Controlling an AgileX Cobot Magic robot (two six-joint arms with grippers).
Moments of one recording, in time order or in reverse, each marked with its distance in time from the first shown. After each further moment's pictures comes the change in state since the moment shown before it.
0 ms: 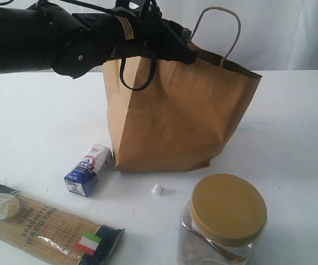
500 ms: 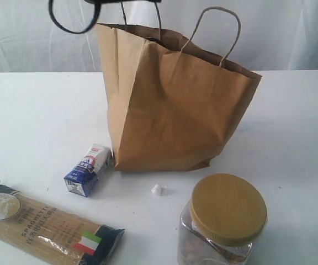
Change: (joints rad) left arm 0.000 -0.293 0.000 -0.028 0.307 -0.008; right arm 0.000 0.000 0.000 0.000 0.000 0.000
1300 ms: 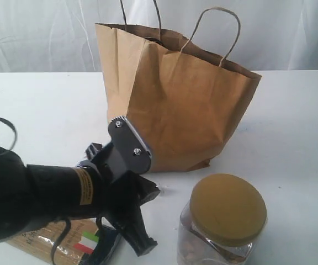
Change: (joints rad) left arm -0.230 0.041 0.719 -0.082 -0.333 0.220; right arm 0.000 0.000 0.000 0.000 0.000 0.000
